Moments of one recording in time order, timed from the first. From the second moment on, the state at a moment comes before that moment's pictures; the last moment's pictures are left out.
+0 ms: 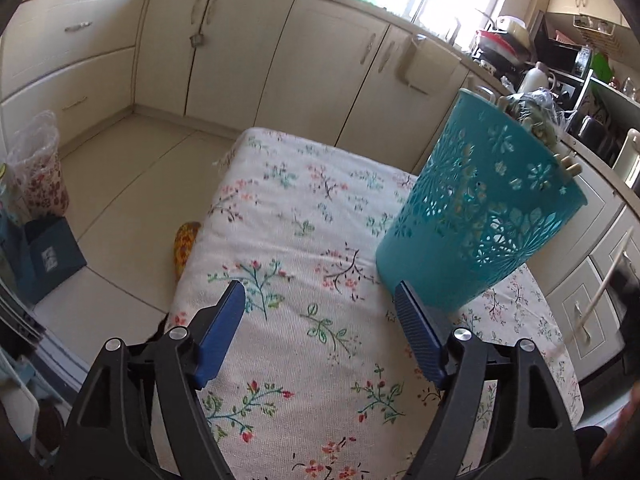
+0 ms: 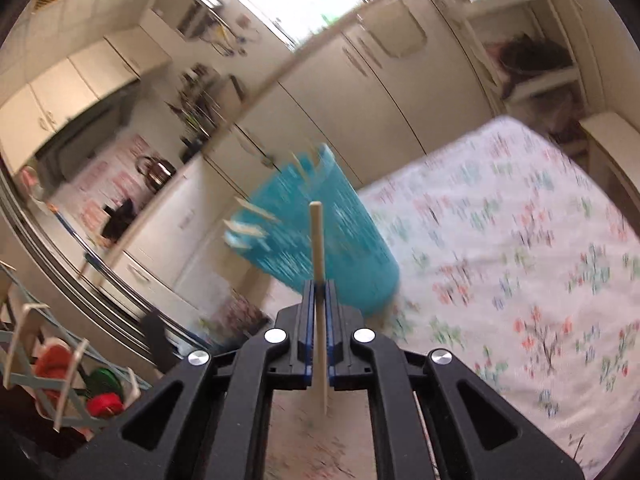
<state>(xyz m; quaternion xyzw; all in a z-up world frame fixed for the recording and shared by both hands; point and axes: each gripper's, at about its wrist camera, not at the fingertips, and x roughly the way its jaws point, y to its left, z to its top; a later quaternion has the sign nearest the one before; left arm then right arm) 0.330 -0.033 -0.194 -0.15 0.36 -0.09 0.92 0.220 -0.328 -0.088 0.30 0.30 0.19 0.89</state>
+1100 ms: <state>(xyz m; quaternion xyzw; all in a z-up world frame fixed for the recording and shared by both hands) 0.342 -0.033 -0.198 -0.18 0.37 -0.10 0.91 0.284 -0.284 -0.182 0.09 0.48 0.05 0.87</state>
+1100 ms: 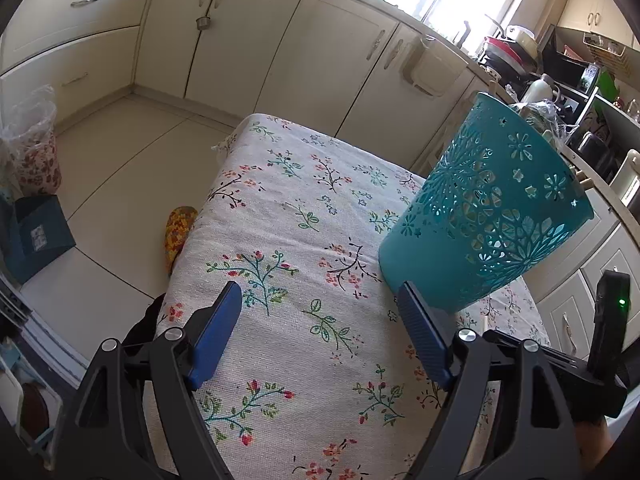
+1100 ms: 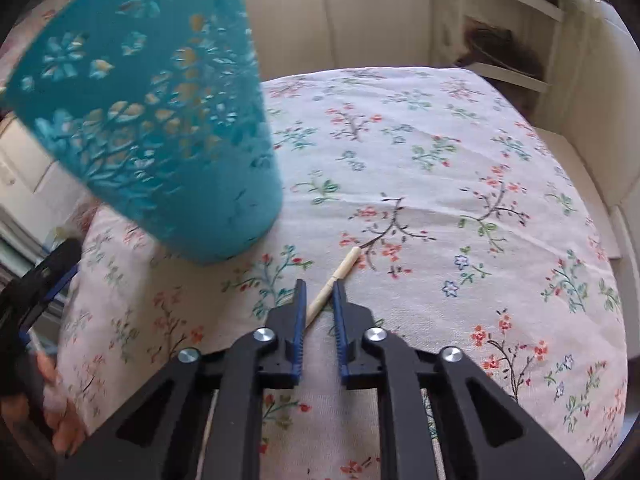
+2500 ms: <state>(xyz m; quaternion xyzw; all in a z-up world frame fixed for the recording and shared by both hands) 0.346 -0.036 -0.201 -0.18 0.38 -0.09 0.90 0.225 -0.341 -0.015 0.31 0.26 0.19 0.90</state>
